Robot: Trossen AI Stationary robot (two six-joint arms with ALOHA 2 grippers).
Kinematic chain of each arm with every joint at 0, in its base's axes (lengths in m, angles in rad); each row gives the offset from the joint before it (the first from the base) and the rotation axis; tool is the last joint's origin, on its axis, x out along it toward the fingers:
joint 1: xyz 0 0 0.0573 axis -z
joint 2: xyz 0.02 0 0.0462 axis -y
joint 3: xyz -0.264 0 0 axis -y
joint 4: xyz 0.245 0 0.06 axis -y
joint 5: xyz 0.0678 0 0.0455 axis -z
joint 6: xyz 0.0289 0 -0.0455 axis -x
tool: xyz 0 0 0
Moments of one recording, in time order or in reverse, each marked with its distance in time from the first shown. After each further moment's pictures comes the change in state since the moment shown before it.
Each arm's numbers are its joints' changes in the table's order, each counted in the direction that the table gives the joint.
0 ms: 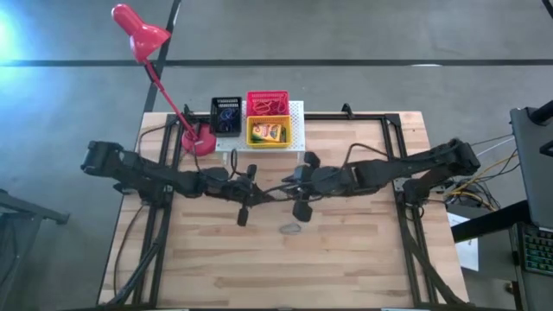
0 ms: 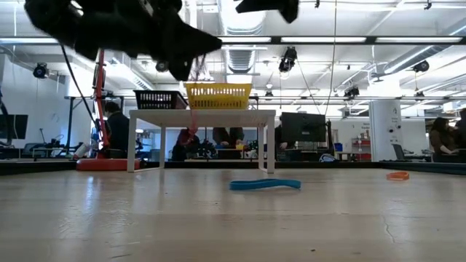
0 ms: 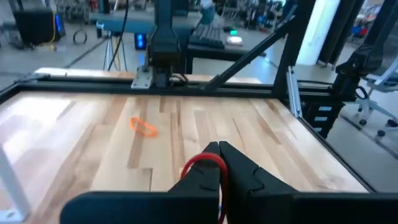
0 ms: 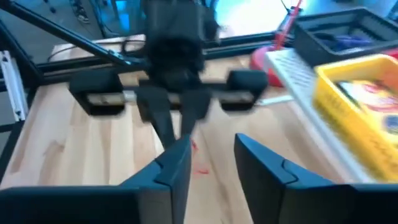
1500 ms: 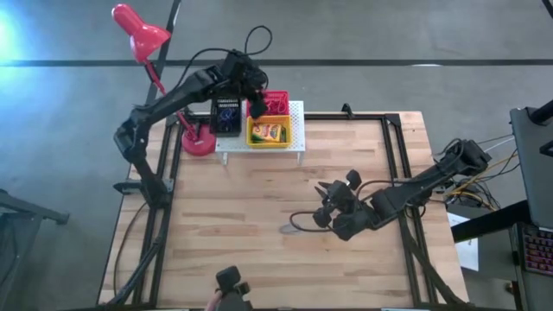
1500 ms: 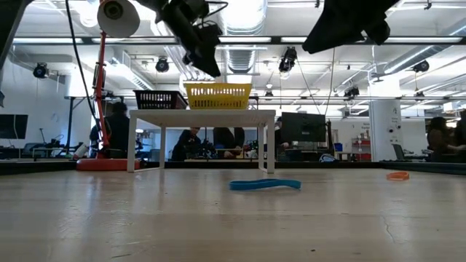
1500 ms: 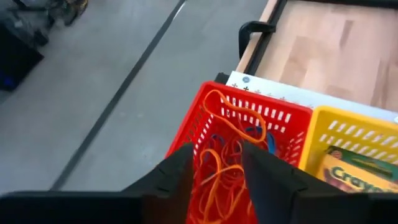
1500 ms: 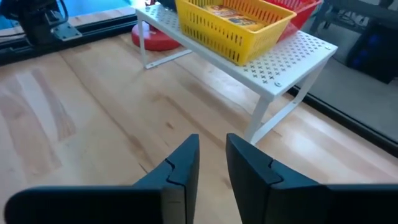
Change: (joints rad) left arm -0.740 -0.307 1.175 -1.436 -0.082 -0.391; right arm -0.275 0.113 -0.305 -0.248 0.683 -0.594
